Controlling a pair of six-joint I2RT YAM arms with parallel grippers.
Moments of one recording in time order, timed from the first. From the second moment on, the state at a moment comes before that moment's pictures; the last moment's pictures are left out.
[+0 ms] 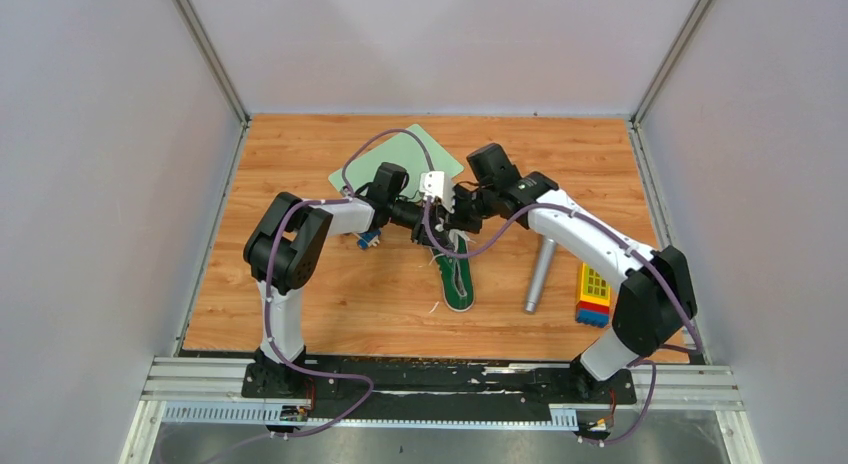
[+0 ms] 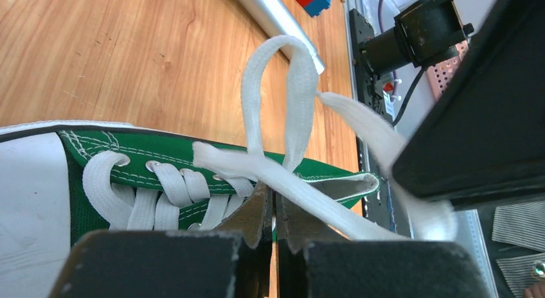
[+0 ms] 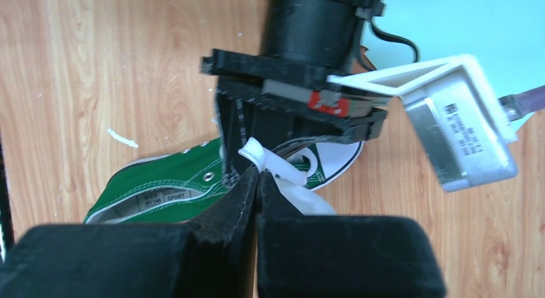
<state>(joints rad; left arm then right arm) -0.51 1.99 1.14 0.14 1.22 -0.08 0.63 1.61 1.35 -0.61 -0.48 -0.72</state>
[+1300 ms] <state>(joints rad) -0.51 2.00 1.18 -0.02 1.22 0.07 0.44 1.57 1.07 -0.72 -0.63 -0.86</state>
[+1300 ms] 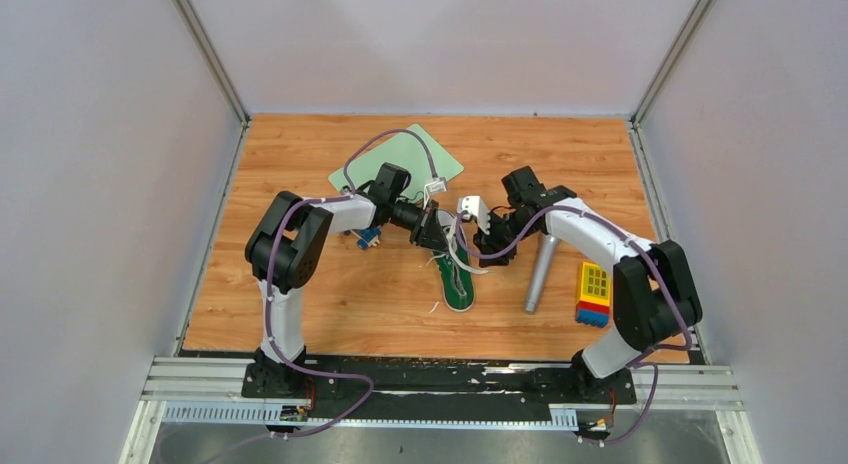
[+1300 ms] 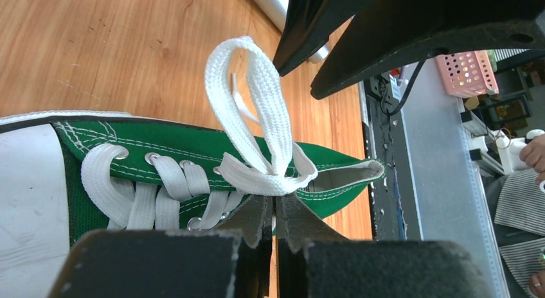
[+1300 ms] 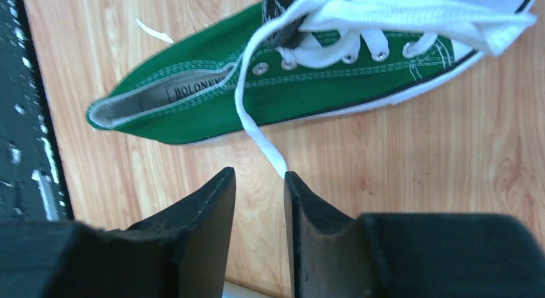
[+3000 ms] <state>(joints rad) -0.48 2.09 1.37 -0.49 1.28 0.43 0.34 2.12 1.42 -0.69 -1.34 -0.55</state>
